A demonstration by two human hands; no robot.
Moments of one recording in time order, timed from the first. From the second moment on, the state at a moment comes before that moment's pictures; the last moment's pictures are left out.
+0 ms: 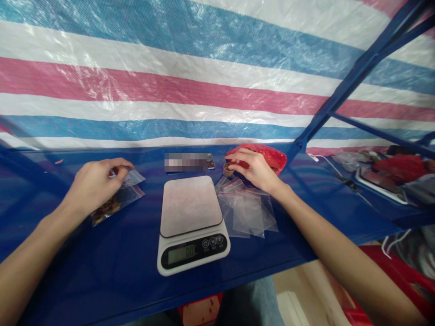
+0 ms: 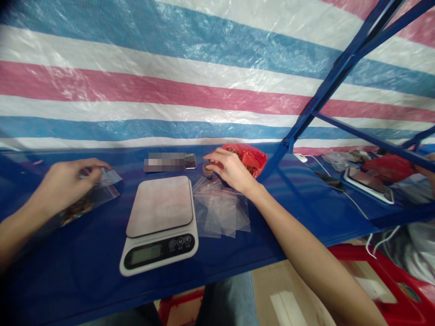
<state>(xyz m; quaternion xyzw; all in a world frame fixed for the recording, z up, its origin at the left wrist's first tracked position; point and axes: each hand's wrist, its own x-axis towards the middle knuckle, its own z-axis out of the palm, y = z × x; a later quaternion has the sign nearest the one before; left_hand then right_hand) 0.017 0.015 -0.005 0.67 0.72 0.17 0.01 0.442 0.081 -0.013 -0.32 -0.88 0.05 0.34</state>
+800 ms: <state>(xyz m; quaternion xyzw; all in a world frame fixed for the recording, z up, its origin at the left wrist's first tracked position) 0.017 0.013 -0.003 0.67 0.72 0.18 0.01 0.442 0.082 -0.017 -0.36 -0.83 0.14 0.40</state>
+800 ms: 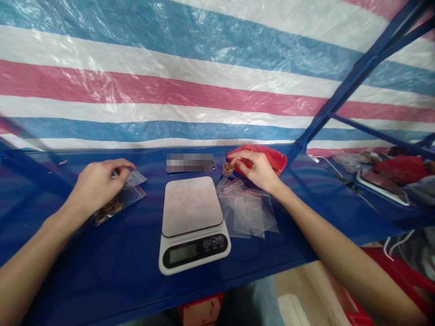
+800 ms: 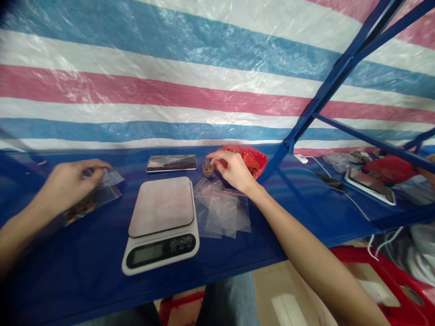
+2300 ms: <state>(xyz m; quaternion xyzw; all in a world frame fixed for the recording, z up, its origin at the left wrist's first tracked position) 0.014 0.012 -0.009 0.71 0.65 0.26 0.04 0.465 0.081 0.003 -0.37 -0.86 0.04 0.35</state>
